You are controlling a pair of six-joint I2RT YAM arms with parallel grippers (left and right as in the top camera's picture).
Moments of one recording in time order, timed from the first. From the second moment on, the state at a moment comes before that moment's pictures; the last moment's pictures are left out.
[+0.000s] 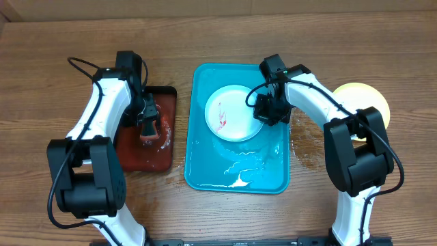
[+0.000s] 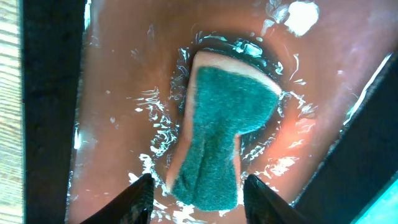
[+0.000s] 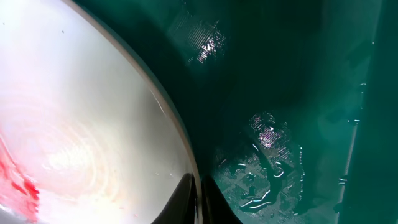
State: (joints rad) left arm 0.02 1.90 1.40 -1.01 -0.08 -0.28; right arm 0.36 2.10 1.50 -0.91 -0.18 0.59
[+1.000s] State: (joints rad) left arm 0.02 1.91 1.31 -0.94 -0.02 -0.28; right arm 0.36 2.10 1.50 -0.92 -0.18 0.59
